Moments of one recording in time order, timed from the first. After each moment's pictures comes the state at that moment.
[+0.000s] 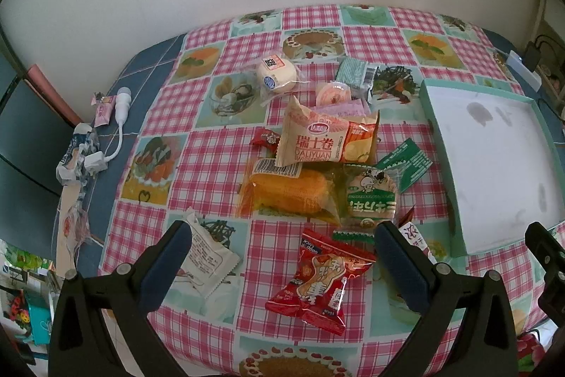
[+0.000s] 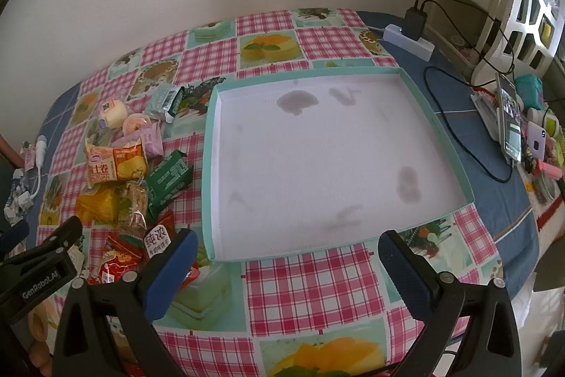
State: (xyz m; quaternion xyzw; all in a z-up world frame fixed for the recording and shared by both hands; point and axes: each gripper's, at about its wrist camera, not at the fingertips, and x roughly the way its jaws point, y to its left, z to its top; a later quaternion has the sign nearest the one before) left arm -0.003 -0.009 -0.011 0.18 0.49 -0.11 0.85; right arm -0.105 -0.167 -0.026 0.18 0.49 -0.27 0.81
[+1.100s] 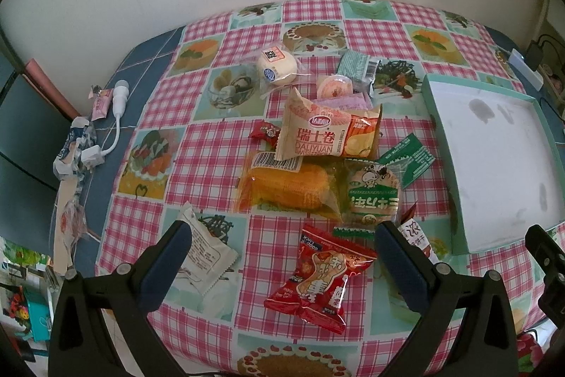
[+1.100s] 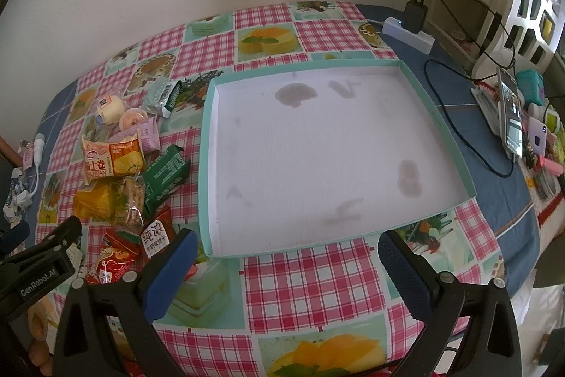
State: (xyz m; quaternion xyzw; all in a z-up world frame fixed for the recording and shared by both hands) left arm 0.004 -0.009 -0.012 0.17 0.50 -0.11 0.84; right arm -0.105 -0.168 -0.031 0.18 0.50 -0.26 0.81
